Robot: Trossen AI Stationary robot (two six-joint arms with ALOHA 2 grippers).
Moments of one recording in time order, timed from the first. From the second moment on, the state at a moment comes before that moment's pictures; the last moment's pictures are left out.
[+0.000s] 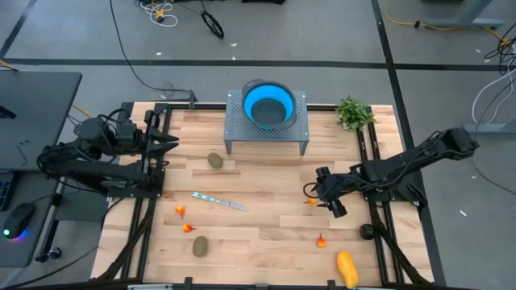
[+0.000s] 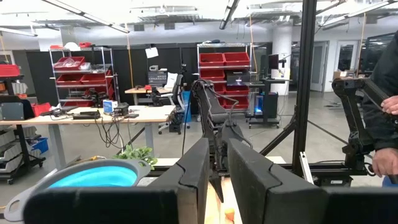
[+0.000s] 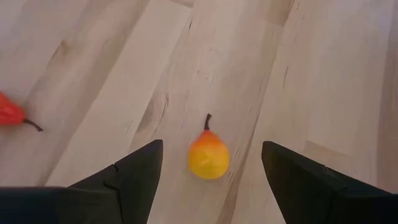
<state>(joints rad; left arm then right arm) 0.00 0.39 0.78 -0.22 -0.05 0.02 0.27 1.08 0.46 -0.33 0.03 -0.12</state>
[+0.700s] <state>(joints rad) 0.00 0.39 0.78 -0.22 -0.05 0.02 0.27 1.22 0.46 -0.26 0.06 -0.12</state>
